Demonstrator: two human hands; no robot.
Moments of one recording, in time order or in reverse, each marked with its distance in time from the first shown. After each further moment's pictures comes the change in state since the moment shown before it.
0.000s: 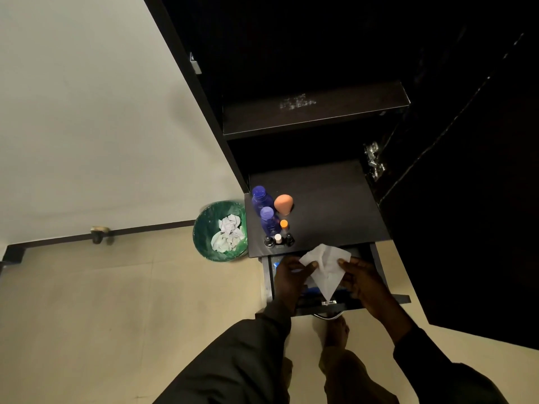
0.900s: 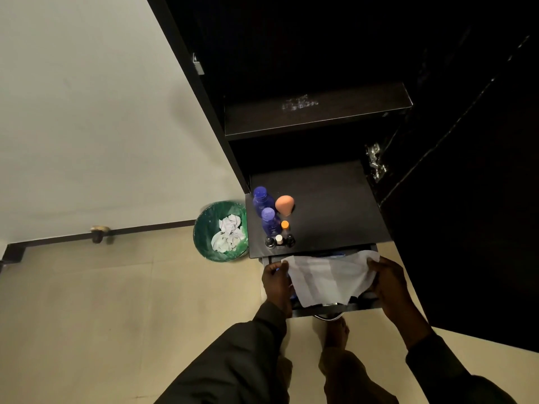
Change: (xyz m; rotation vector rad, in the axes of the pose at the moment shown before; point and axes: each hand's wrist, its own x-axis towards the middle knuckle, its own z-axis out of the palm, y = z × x) left_hand 0.006 -0.003 -0.013 -0.354 0.291 -0.254; right_hand -0.003 -0.008 -0.027 -0.021 0.326 -0.113
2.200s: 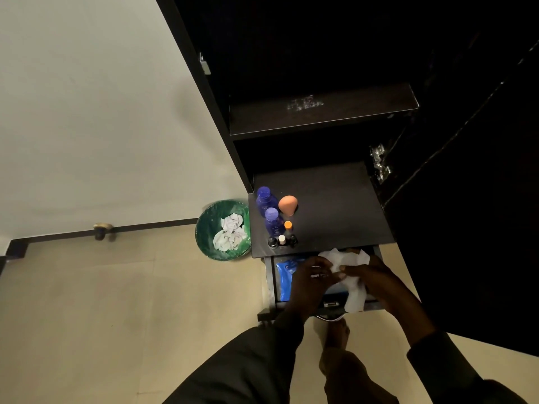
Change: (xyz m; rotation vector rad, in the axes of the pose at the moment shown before) left_hand -0.037 -0.005 0.029 0.548 -0.426 0.429; right_hand -0.033 -0.049 0.023 -0.393 -0.294 0.150
